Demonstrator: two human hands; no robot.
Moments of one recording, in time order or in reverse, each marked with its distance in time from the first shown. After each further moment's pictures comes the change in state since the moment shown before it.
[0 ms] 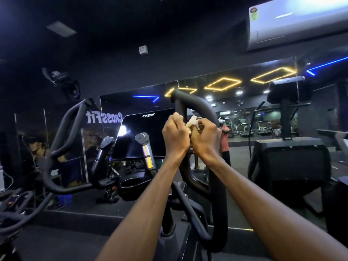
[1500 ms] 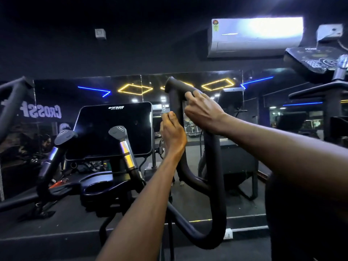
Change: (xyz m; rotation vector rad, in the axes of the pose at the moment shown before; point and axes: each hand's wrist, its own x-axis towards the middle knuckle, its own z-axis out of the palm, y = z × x) left_hand 0.023 -0.055 0.022 -0.242 -0.097 -0.111; right_hand 0.069 -0.023 0.006 -1.491 -0.436 -0.876
